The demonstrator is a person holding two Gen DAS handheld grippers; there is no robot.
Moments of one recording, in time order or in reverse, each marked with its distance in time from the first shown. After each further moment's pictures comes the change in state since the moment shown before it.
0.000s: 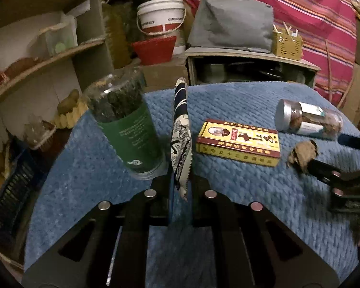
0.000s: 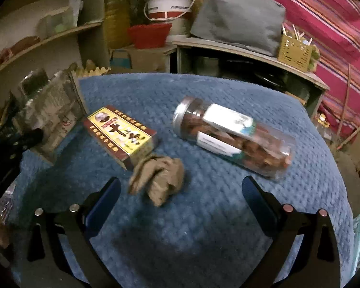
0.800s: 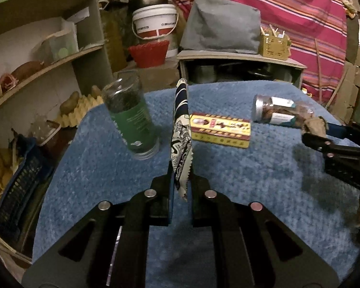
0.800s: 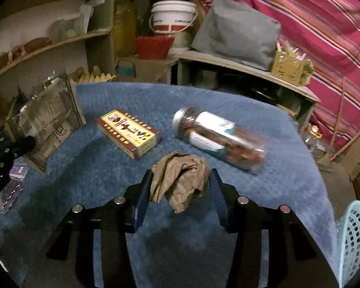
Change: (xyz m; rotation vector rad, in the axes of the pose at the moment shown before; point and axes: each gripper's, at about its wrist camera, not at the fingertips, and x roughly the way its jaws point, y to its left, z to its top) left arm -0.059 -0.009 -0.015 0.004 -0.004 -0.051; right arm -0.062 -0.012 -0.018 -0.022 -0.075 -0.009
